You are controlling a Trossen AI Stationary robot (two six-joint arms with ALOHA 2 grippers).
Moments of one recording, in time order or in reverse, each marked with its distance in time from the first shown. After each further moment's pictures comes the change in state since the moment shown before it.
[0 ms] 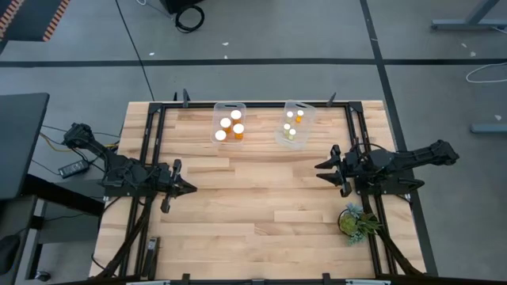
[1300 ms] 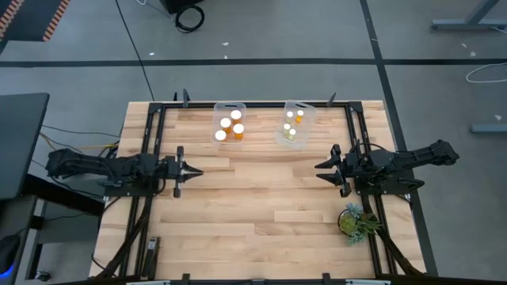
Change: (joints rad) left arm 0.493 0.000 -0.055 0.001 0.331 0.313; right arm 0.000 0.000 0.000 -0.002 0.000 -0.056
